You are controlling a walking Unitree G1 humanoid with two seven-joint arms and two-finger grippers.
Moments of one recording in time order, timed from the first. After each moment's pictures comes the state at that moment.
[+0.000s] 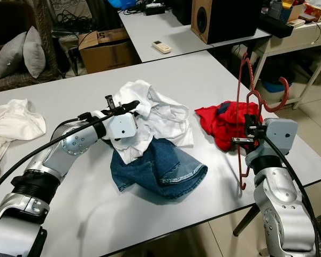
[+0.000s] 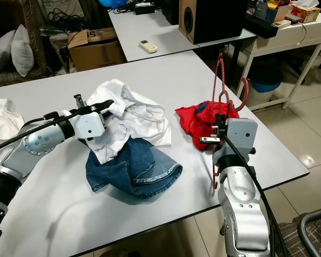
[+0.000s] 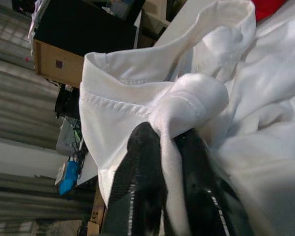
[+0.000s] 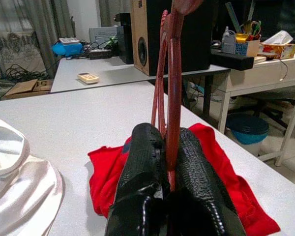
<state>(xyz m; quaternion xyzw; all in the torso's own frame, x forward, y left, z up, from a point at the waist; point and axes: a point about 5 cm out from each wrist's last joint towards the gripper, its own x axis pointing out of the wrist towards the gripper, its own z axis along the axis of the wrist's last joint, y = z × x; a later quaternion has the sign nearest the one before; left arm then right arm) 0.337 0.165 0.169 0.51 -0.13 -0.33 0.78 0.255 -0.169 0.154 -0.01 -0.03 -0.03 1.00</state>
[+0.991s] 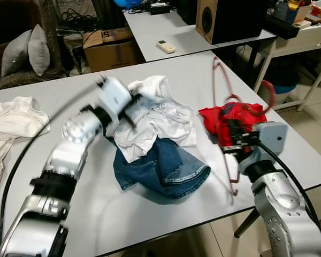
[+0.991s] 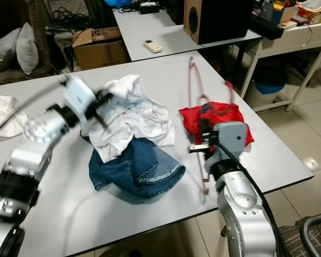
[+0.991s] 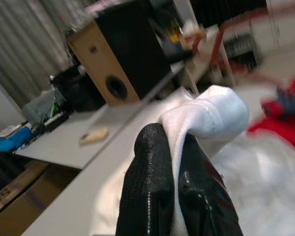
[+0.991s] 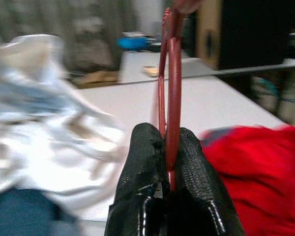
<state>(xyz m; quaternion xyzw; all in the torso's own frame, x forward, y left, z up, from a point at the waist) 0.352 0.151 0.206 0.19 -0.13 -0.32 0.92 0.237 -0.148 0.165 0.02 -0.01 0.12 0.99</state>
